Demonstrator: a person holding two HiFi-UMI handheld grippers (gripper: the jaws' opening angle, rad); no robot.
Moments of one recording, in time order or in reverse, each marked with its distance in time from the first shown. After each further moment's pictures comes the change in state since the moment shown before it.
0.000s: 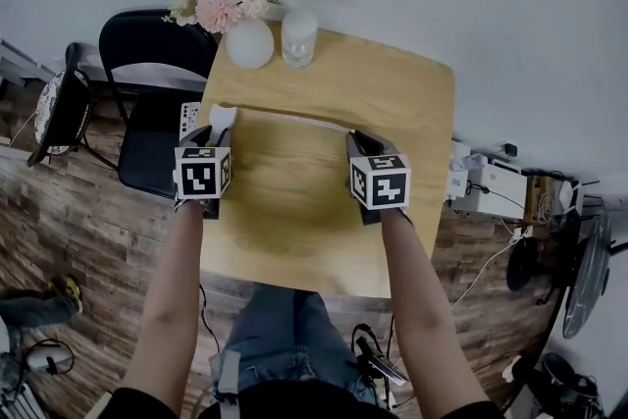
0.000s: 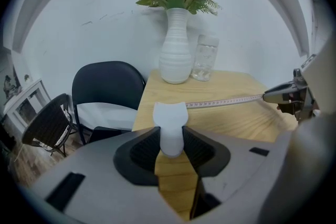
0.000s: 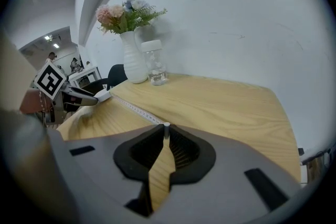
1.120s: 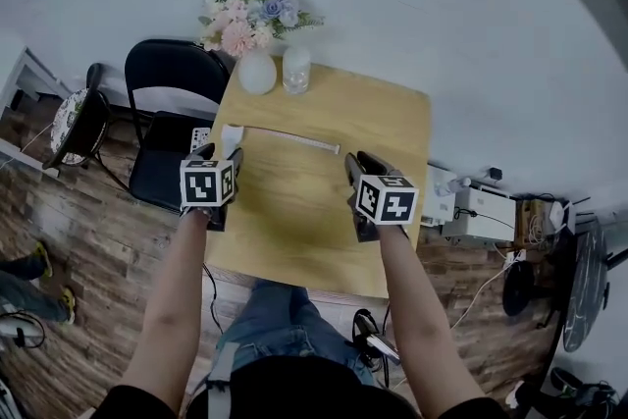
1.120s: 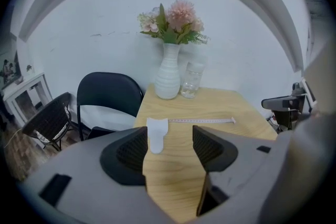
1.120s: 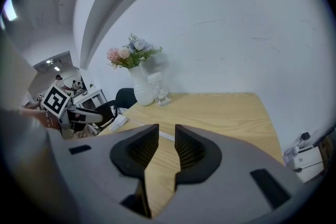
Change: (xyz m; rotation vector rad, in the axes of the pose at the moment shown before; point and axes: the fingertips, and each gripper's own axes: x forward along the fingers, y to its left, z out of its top) left arm -0.078 -0.027 0.020 -0.075 -0.088 -0.055; right arm -0.094 0.008 0.022 0.144 -0.155 0.051
